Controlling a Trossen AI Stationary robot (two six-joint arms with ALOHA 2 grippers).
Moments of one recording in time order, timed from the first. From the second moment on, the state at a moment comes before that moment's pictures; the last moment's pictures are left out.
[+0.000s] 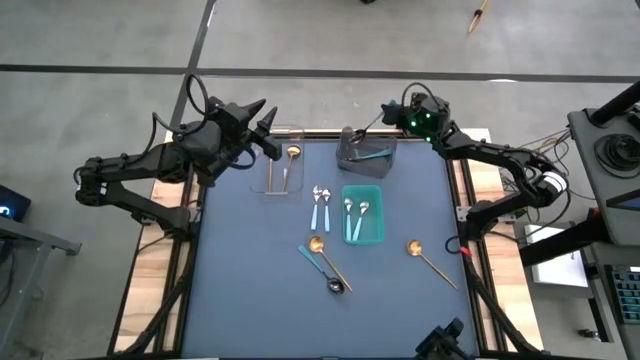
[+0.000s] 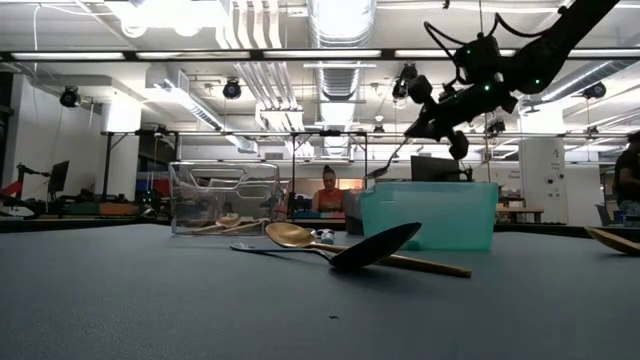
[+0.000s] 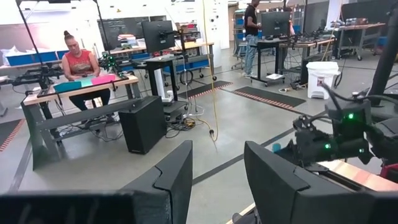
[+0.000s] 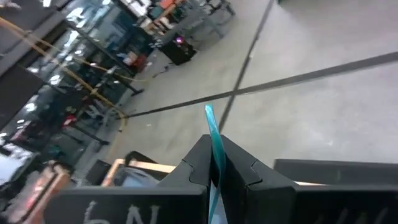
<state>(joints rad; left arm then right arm) 0.01 1.22 1.44 -0.26 -0.96 0.02 -0.90 1.39 0.75 0.48 -0.11 0.74</state>
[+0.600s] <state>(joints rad) 0.01 1.22 1.44 -0.26 -0.96 0.02 -0.78 1.42 0.74 0.47 0.07 0.64</state>
